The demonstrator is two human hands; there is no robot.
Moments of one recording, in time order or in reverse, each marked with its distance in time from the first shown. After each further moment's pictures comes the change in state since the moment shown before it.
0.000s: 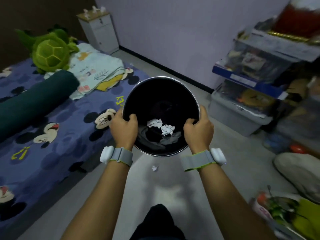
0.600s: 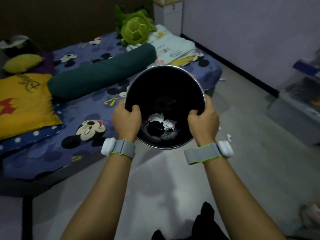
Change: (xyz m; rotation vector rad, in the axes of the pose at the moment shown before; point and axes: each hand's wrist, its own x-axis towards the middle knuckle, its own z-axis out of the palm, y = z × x) left_hand -0.062 -0.157 -0.404 0.110 0.270 -0.071; right_hand -0.357 -0.159 0.109 0.050 -0.258 -0.154
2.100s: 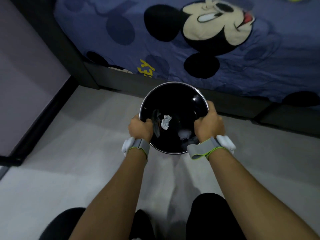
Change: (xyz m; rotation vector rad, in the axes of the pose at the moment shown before) left_hand 0.020 -0.766 0.039 0.156 0.518 -0.835; right_hand -0.233 0.301 0.669 -0.371 -0.801 -0.358
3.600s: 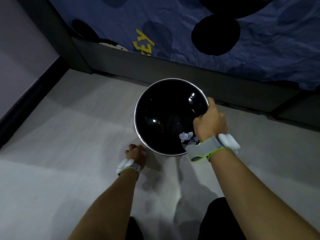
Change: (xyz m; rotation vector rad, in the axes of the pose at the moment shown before) left_hand 0.031 -0.222 0.099 0.622 -0.364 0.074; right_hand 0.023 0.046 0.069 -0.103 -0.039 -0.028
